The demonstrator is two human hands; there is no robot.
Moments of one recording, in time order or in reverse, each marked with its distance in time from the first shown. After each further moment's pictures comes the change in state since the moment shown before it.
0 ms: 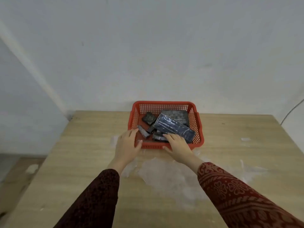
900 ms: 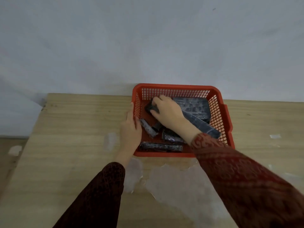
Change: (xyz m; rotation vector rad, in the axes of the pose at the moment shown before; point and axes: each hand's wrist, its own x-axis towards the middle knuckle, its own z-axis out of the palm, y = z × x) left_hand 0.111 -0.048 0.056 -0.456 0.133 -0.214; right_hand 0.183 -0.045 -0.020 -0.003 0.043 0.007
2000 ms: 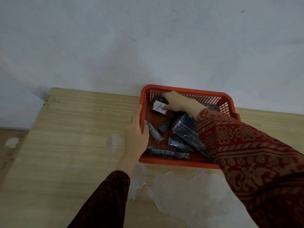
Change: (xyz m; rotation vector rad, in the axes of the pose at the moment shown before) left_hand 0.003 -0.012 0.004 -0.081 0.037 0.019; right_hand 0.087 0.035 0.004 -0.086 -0.482 0.028
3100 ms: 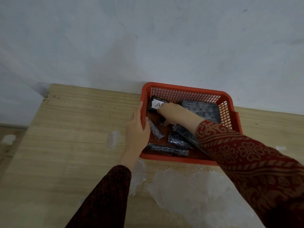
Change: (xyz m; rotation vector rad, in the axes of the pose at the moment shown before) left_hand -0.001 0.002 -0.002 -0.068 -0.018 -0.002; right_hand -0.026 -0.033 0.027 -0.457 -0.166 -0.102
